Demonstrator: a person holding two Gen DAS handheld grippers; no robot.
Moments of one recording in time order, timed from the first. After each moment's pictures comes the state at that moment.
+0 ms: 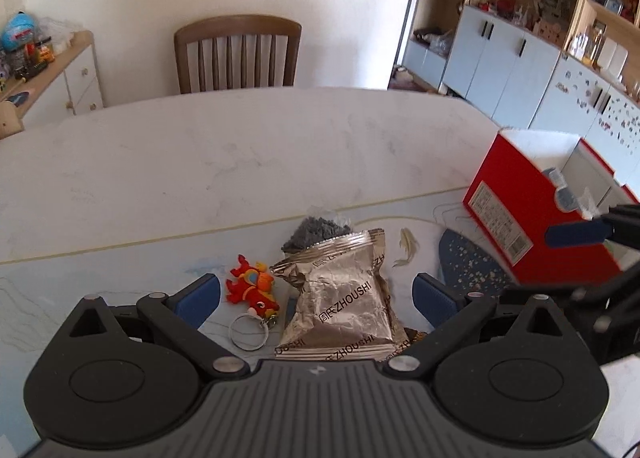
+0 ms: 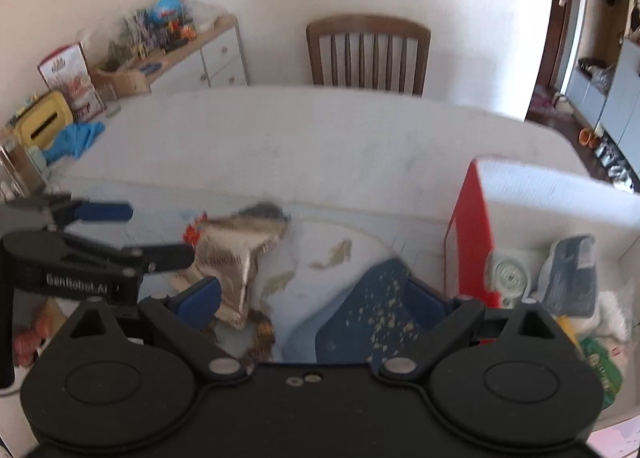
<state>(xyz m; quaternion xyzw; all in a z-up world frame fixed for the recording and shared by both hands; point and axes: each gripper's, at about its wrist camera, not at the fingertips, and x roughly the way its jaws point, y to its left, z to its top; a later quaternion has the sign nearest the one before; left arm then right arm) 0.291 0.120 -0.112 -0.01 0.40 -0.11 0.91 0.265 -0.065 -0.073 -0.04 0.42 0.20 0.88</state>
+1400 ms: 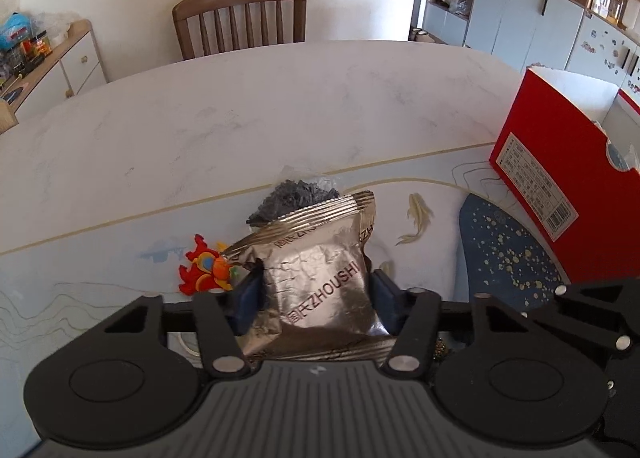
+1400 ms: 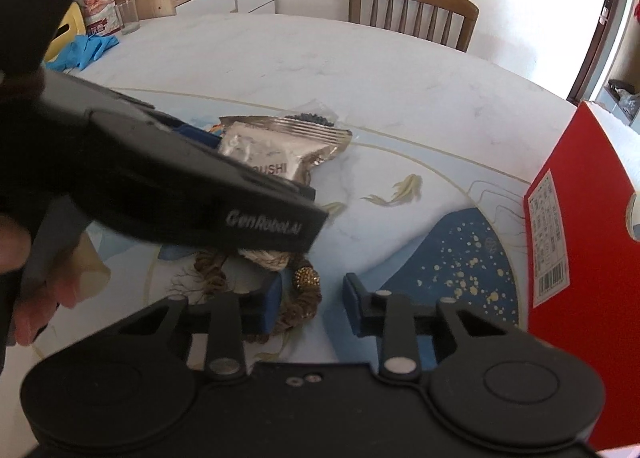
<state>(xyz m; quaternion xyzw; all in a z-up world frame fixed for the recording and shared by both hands) 0.318 0.074 -0.153 0.03 0.44 -0.08 0.90 0.255 -0.011 -0.145 -0.12 0.44 0.22 0.86</state>
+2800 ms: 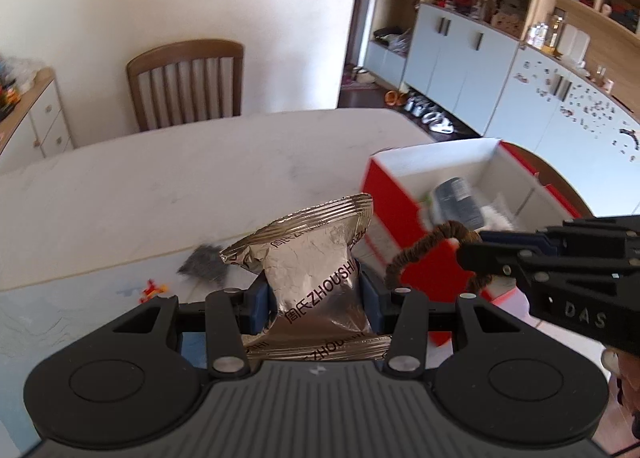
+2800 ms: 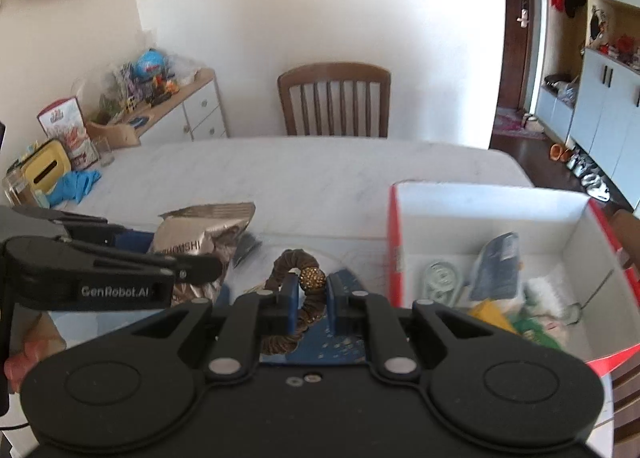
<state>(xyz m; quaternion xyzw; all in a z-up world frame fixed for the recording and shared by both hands) 0.245 0.023 -0.033 0.01 0.38 -0.16 0.91 0.213 -0.127 -0.026 0.00 0.35 0.16 0.92</state>
